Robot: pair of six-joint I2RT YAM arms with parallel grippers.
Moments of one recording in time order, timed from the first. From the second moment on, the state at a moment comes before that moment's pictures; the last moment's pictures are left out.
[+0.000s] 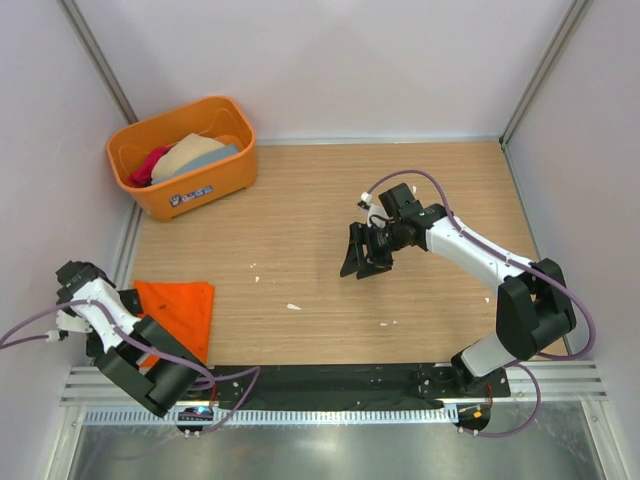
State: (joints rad) left arm 0.92 1.16 0.80 -1.03 -0.21 -0.90; right arm 0.49 1.52 1.09 -0.65 -0.63 0.44
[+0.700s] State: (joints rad) left arm -0.82 1.31 0.96 -0.58 -0.19 -1.01; right arm 0.49 1.29 0.74 -0.43 -0.59 0.73
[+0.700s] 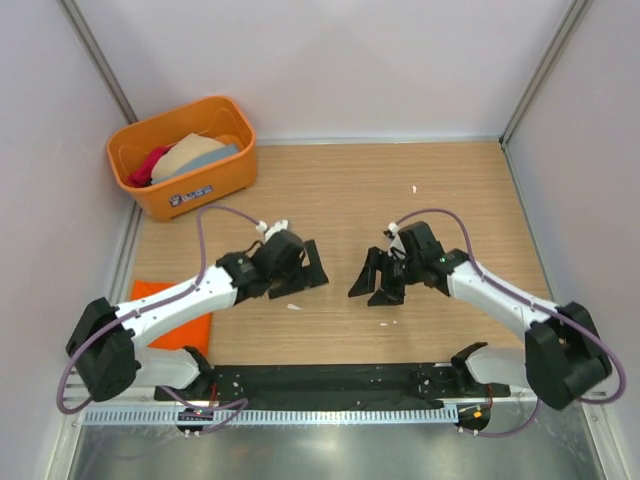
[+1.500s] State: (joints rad) left arm -0.83 0.15 0.05 0.45 0.08 -1.38; right arm 0.50 0.12 0.03 0.13 -0.43 1.50
